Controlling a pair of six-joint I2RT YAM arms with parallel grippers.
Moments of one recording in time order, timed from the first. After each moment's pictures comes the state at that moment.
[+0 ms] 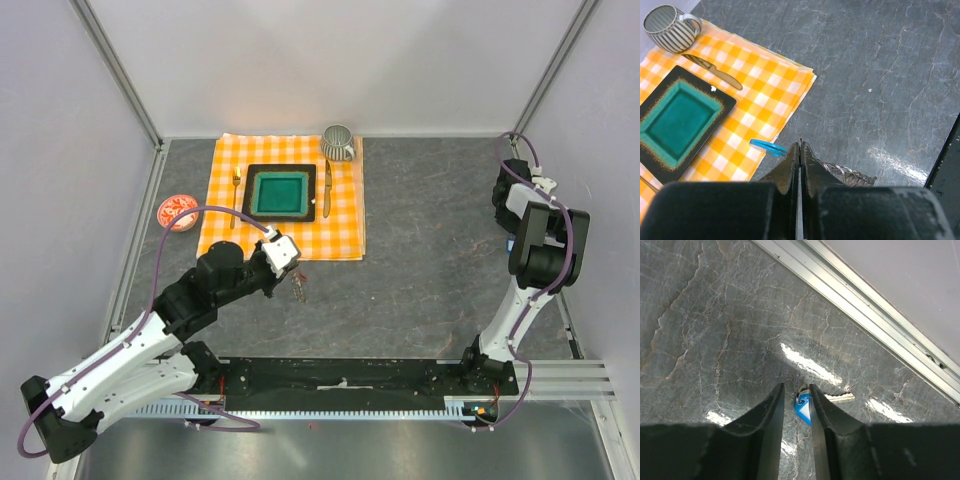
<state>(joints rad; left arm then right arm) -0.82 0.73 0.71 -0.31 0.09 0.25 -0.27 1.98 1.33 -0.48 0.60 0.52</state>
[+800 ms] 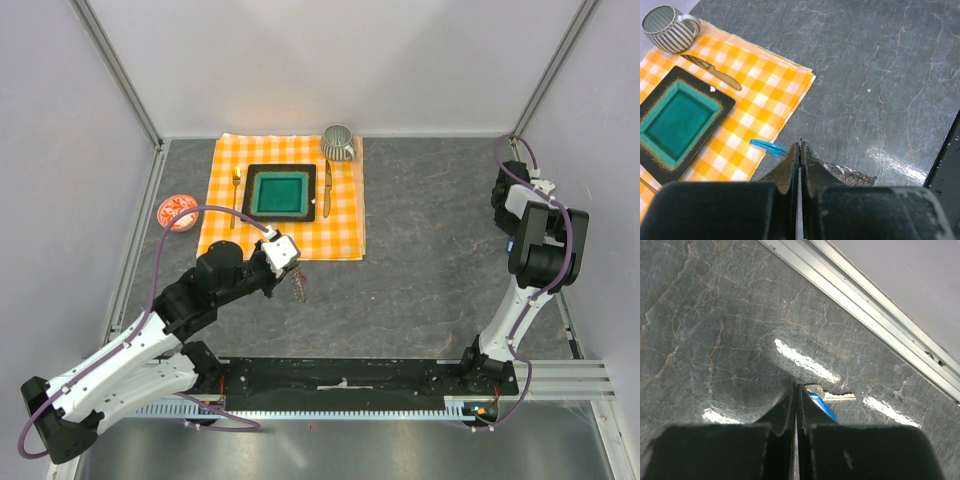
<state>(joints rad) -0.81 0.73 0.71 -0.31 0.11 0.25 -0.27 1.99 1.33 -0.49 0.60 0.52</state>
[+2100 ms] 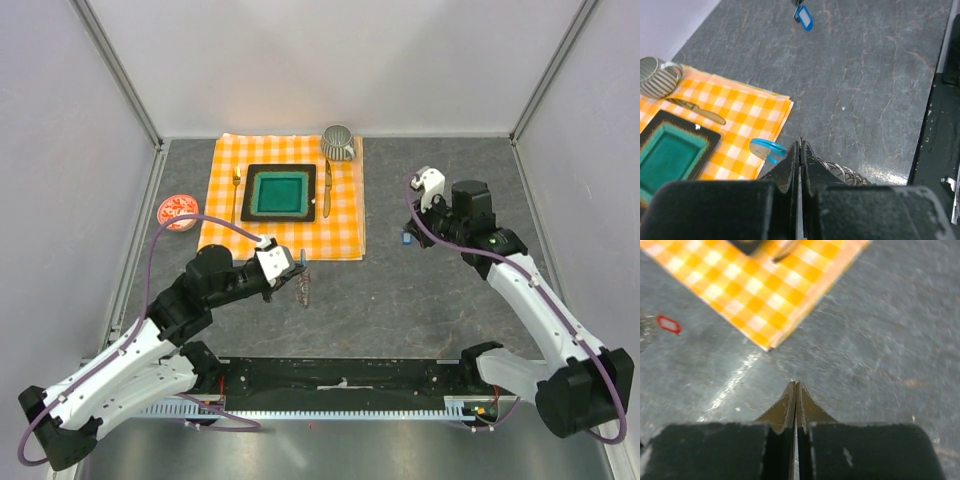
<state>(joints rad) -0.79 0.67 0.68 -0.24 0.27 0.29 0.26 1.13 0.92 -0.40 -0.33 -0.15</state>
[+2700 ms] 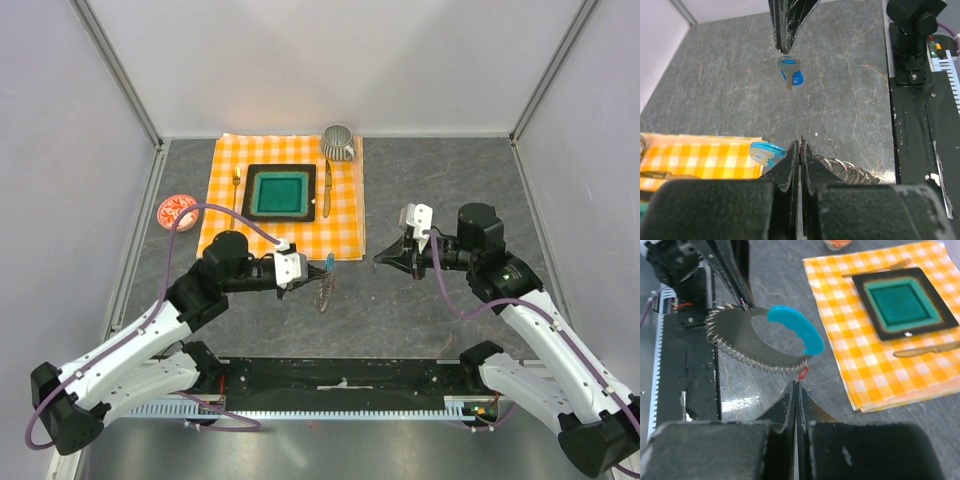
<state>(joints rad) -0.79 0.82 0.71 -0.10 0.57 0.39 0.44 0.87 0.85 -0.35 -0.81 -0.32</state>
